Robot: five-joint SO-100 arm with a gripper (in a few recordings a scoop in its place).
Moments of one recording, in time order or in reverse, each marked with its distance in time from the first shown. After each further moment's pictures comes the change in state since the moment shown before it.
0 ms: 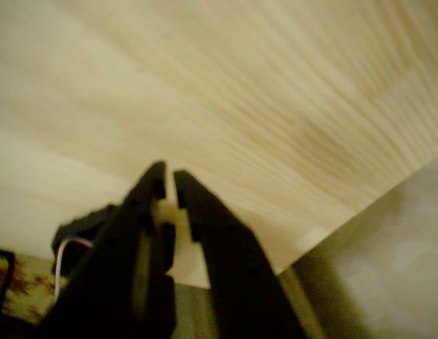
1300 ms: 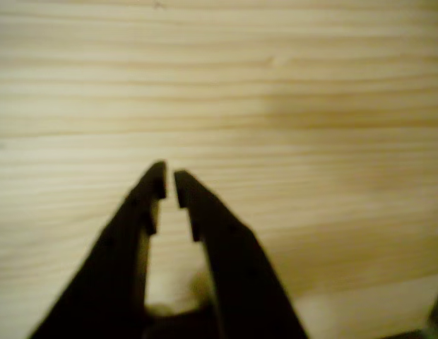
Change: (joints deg) arm 21.1 37.2 48.2 -20.9 15.4
